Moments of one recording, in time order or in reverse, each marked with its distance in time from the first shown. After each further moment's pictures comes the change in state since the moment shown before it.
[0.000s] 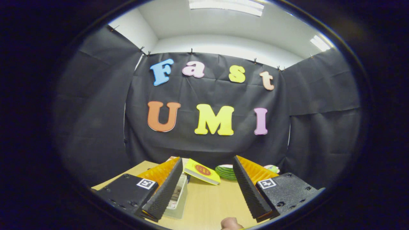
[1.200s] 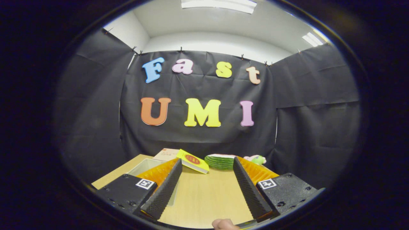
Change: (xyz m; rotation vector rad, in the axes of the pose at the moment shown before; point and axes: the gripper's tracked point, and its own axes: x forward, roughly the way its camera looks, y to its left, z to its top) arm -0.071 -0.040 -0.016 0.028 0.057 -0.033
